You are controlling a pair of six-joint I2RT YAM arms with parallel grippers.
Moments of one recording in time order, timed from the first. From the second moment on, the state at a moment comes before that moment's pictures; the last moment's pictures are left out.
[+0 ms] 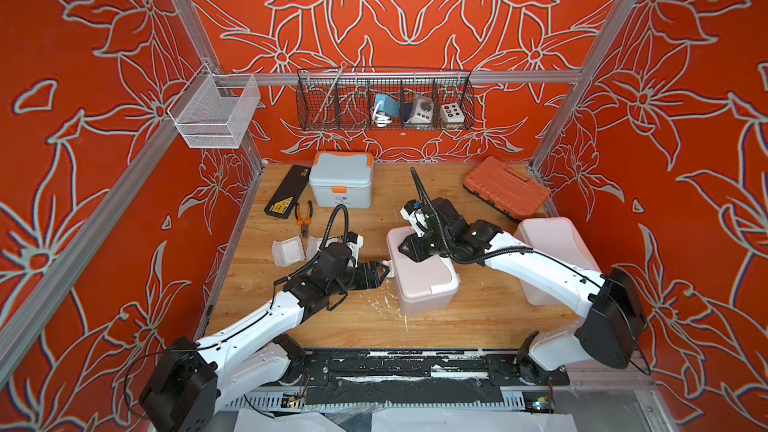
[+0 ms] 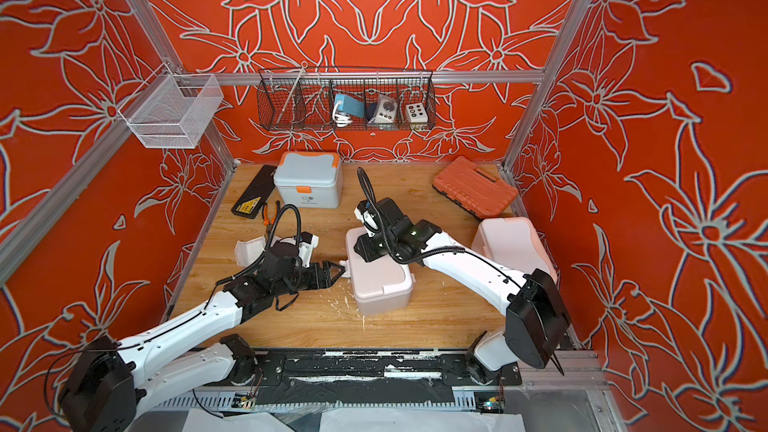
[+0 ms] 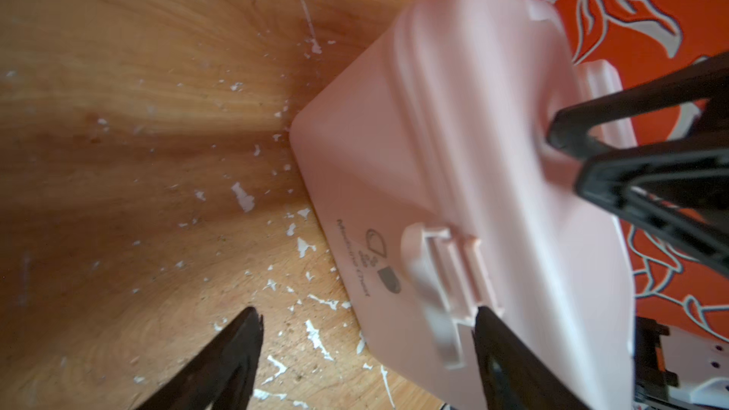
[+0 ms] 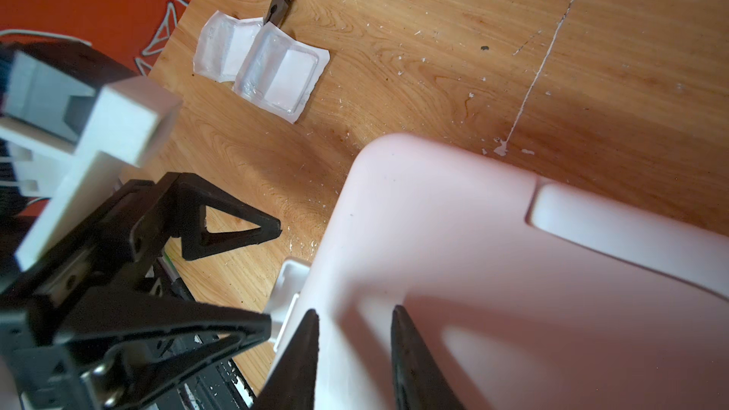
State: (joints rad) left arm -0.56 1.00 0.47 -0.13 0.24 -0.73; right arm 0.80 1.49 1.16 -0.56 -0.21 0.32
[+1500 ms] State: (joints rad) left arm -0.52 1.16 0.57 0.17 0.70 -1.02; right arm 0.64 1.14 0.94 -0.76 -0.23 0.35
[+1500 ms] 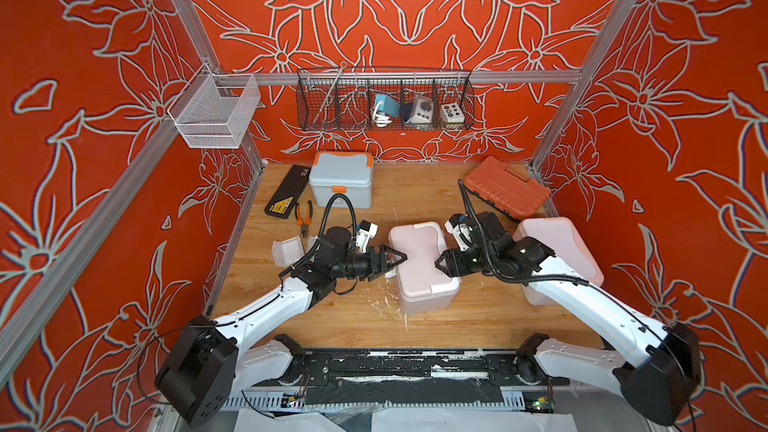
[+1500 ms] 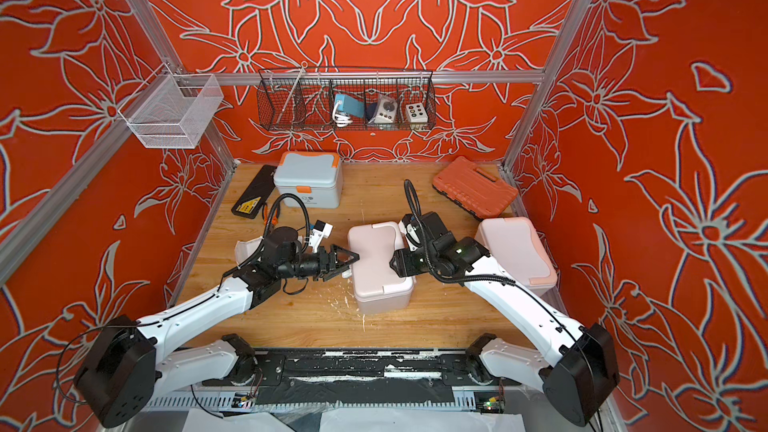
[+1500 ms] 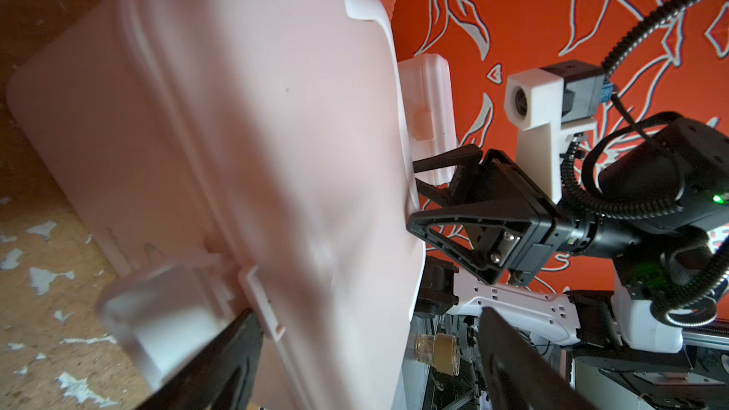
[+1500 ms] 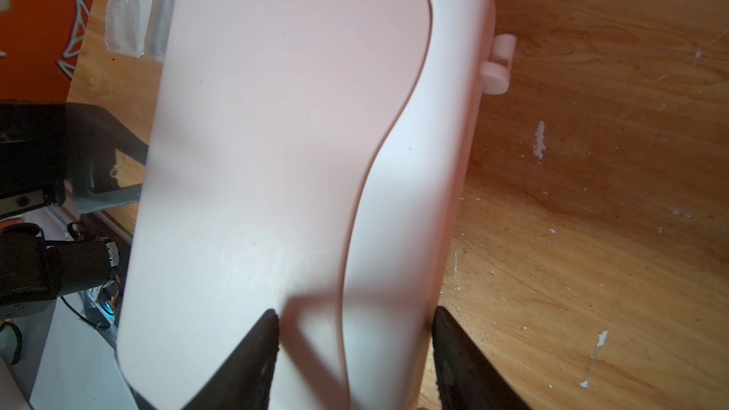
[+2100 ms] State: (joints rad) left arm -0.45 1.25 0.64 0.17 0.71 -1.02; right arm 0.62 1.24 0.98 -0.69 -0.24 0.40
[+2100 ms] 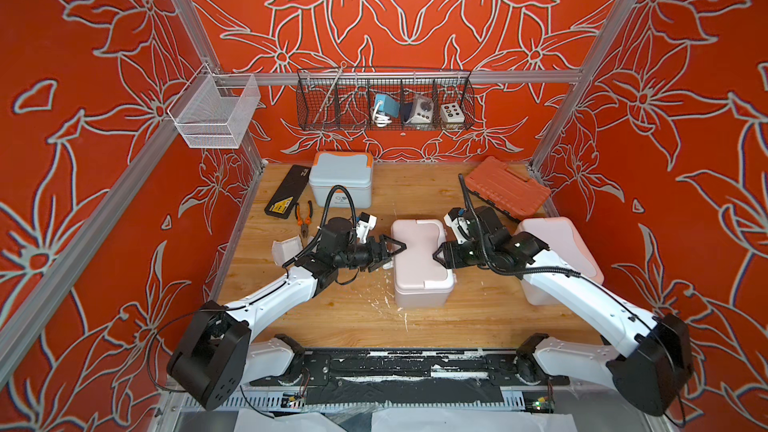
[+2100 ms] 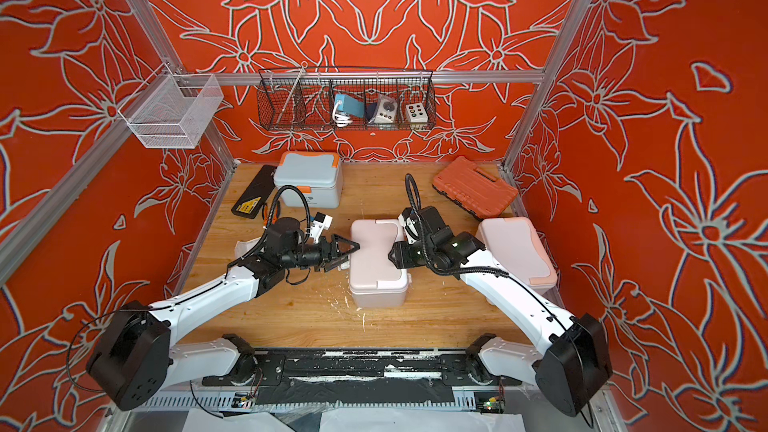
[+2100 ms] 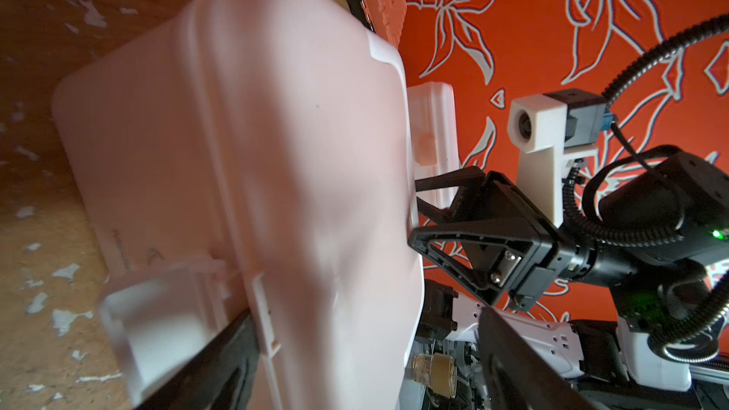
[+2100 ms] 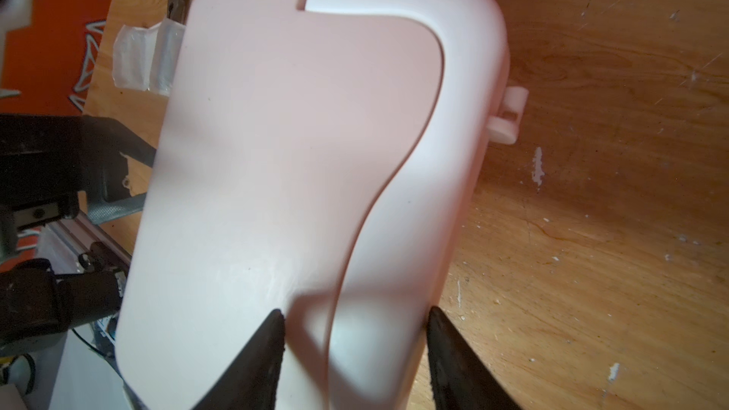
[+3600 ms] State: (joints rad) left arm -0.46 1.23 0.83 0.14 0.77 -1.02; right arm 0.64 1.19 1.07 -0.75 -0.17 0.42
